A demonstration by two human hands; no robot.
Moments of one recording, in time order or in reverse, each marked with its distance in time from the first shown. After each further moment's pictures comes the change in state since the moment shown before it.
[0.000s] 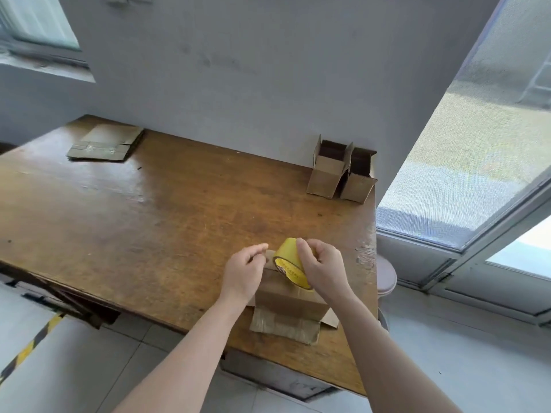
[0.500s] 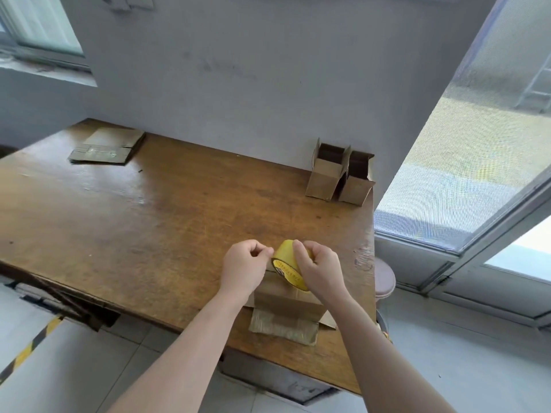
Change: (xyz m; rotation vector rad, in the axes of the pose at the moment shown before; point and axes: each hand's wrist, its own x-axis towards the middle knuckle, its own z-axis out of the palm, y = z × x) left_hand -0.001 0.023 -0.001 0.168 0.112 0.009; right_hand -0.003 0.001 0.002 -0.058 0.019 -0.023
